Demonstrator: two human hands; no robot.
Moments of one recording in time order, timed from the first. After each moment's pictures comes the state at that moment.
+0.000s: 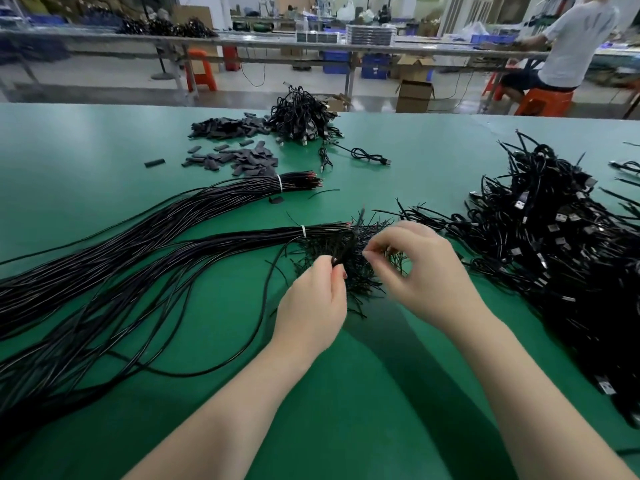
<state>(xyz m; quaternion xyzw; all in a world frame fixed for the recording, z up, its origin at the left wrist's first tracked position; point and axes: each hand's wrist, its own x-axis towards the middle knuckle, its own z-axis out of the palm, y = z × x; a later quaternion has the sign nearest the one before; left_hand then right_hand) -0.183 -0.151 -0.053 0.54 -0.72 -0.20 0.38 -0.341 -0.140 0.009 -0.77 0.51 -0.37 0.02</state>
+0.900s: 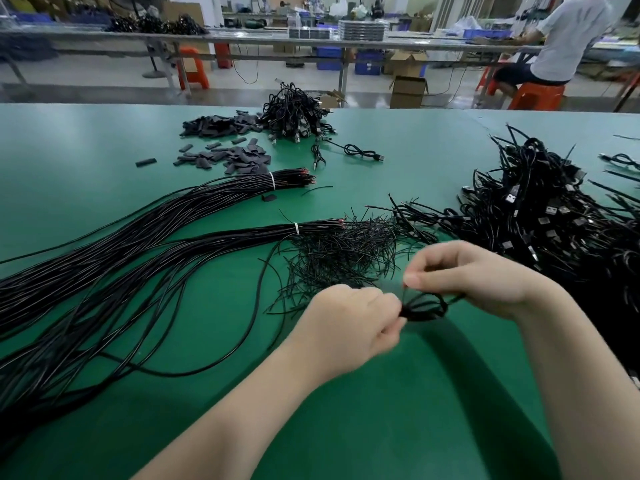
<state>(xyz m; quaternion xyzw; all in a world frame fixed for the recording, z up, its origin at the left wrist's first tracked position) -0.199 -0.127 -0.033 0.27 -0.90 0.10 0.34 -0.402 -0.133 0.023 -0.63 0.48 -0.29 0.53</state>
